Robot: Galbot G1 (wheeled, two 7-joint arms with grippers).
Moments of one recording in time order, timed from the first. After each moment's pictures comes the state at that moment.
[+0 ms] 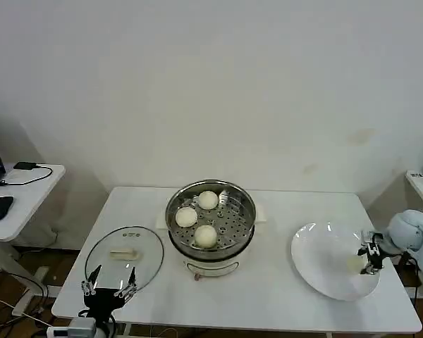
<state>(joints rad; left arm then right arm) 1.76 -1.28 -0.56 -2.26 -0.12 0.33 -0.19 -0.35 0.47 -0.46 1.23 -0.20 -0.23 -1.04</state>
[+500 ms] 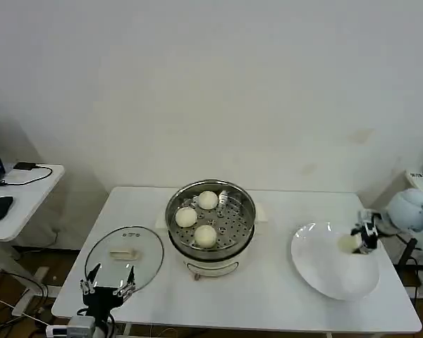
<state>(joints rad) 1.75 -1.27 -0.57 -2.26 -0.12 0.33 -0.19 -0.04 0.43 -0.69 1.39 -0.05 -0.30 -1.04</state>
